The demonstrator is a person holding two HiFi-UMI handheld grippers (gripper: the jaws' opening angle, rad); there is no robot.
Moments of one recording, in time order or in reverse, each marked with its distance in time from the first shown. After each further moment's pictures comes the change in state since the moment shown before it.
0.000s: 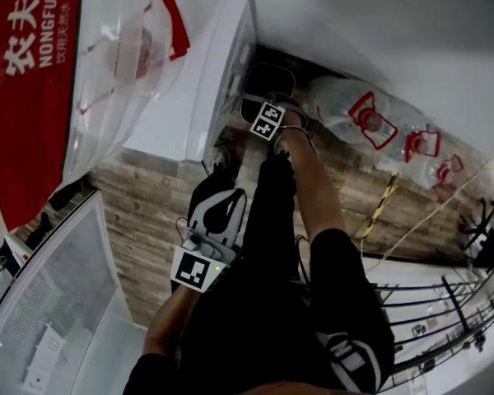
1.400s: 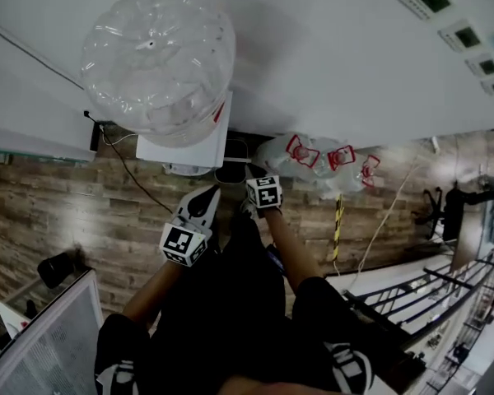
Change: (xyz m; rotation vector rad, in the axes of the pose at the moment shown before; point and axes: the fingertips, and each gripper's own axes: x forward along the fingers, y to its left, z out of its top) left arm -0.128 -0.010 0.181 0.142 -0.120 -0.266; right arm -0.440 0.019 0.090 0.989 -0.442 -0.293
